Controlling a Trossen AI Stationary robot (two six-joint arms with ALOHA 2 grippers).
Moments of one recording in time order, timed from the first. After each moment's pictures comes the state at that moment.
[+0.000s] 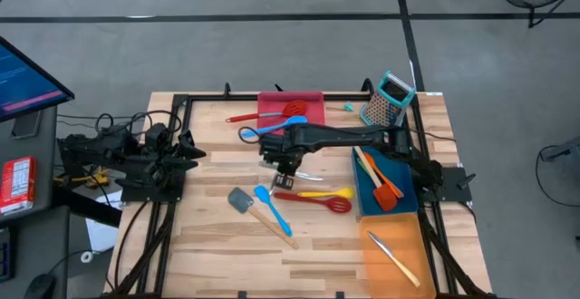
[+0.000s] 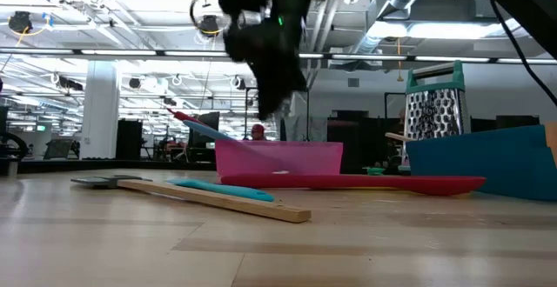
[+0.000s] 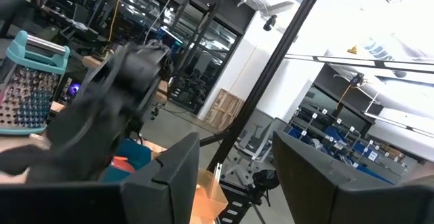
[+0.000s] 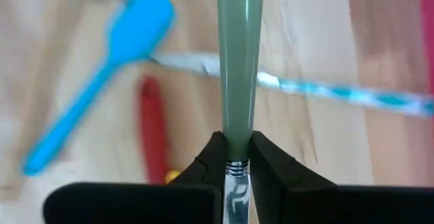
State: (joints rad) left arm -0.24 0.24 0.51 -0.04 -0.10 -0.51; right arm -0.06 2.25 2.03 -1.12 -0.03 0.17
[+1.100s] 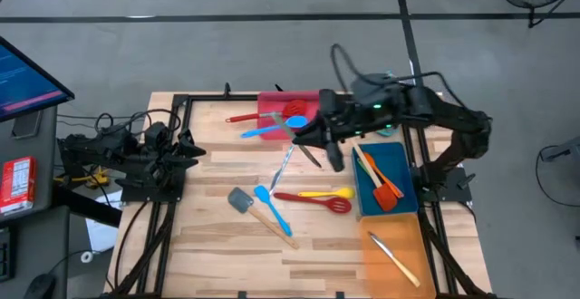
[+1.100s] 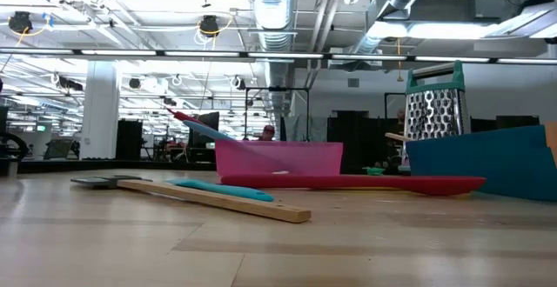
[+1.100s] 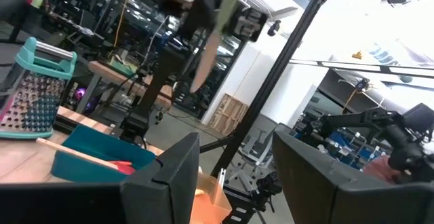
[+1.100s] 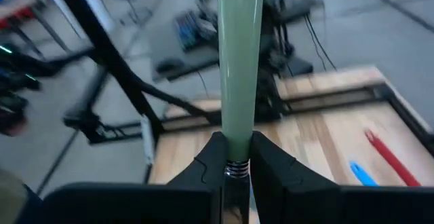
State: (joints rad) left arm -0.24 0.25 0.51 -0.03 -0.13 -0.50; right arm 0.07 1.64 2.13 -0.84 -0.06 0.23
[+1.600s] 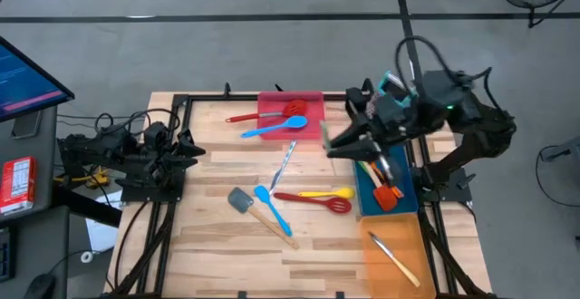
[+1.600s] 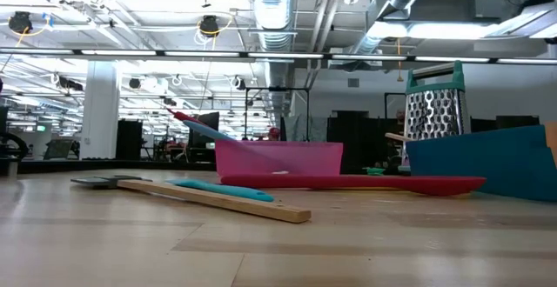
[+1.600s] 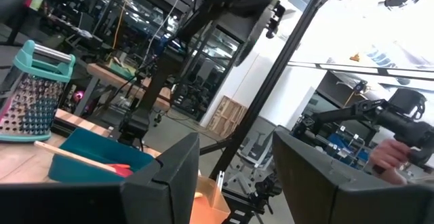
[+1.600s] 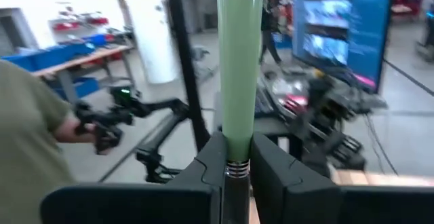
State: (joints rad) left arm -0.24 0.25 0.51 -0.02 -0.13 -0.50; right arm 0.22 1.50 2.13 -0.66 -0.10 0.12
